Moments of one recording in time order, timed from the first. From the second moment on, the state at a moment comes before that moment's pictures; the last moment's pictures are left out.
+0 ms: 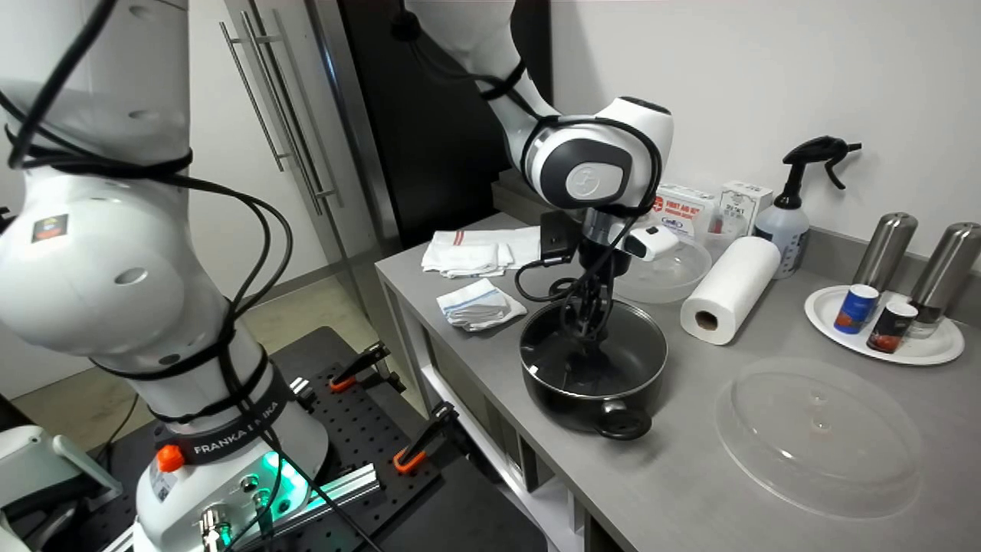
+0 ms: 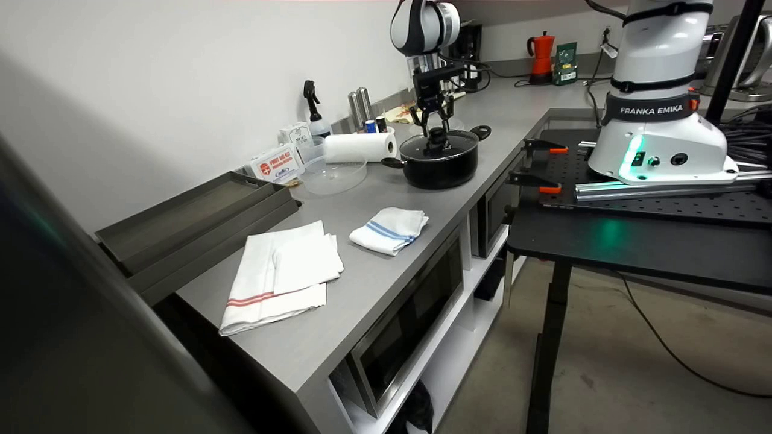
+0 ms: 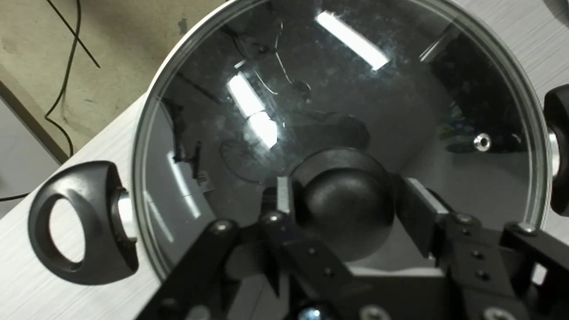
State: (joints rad) arm -0.16 0.43 -0.19 -2.21 0.19 2.45 0.35
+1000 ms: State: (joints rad) arm -0.16 0.42 -0.19 -2.21 0.19 2.45 0.35
